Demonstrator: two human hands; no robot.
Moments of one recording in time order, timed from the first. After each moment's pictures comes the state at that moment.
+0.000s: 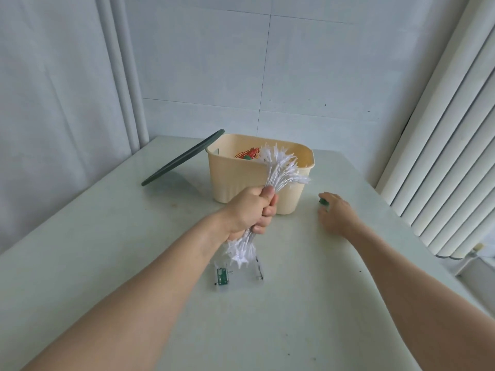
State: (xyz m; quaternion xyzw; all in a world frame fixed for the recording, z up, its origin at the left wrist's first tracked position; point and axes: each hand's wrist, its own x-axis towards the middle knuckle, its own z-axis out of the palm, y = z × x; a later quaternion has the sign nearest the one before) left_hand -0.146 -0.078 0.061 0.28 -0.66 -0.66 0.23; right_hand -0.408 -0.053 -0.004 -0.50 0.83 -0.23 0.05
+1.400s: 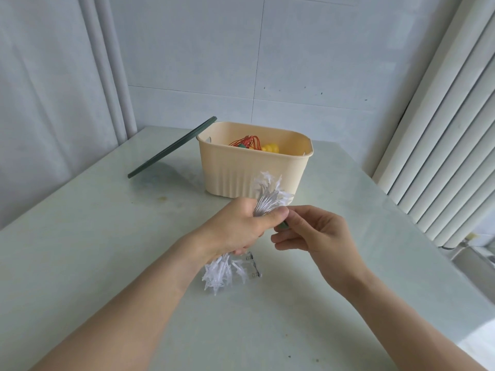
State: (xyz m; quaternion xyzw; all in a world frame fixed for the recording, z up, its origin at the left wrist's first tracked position) left_hand -0.121 -0.055 0.046 0.31 -0.76 -0.54 0.19; right_hand -0.266 0.045 0.033 -0.43 0.55 -0.62 0.36
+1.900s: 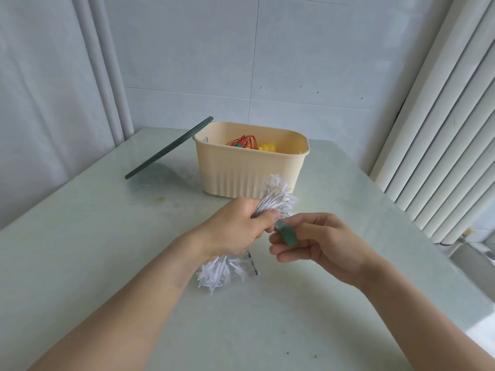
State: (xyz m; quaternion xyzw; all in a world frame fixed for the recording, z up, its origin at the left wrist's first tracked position) left_hand -0.120 -0.050 0.047 0.29 -0.78 -0.52 0.19; right_hand -0.289 0.050 0.042 -0.44 0.52 -0.50 0.53
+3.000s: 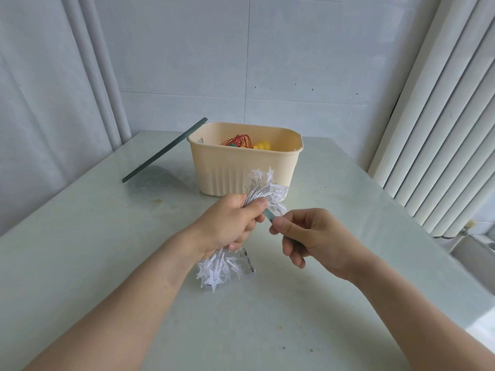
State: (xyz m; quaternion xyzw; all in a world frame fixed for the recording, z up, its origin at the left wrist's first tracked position) left_hand -0.122 -0.049 0.049 0.32 -0.72 -0.58 0.22; right_hand -0.281 0.051 0.044 -0.48 0.62 -0.46 0.42
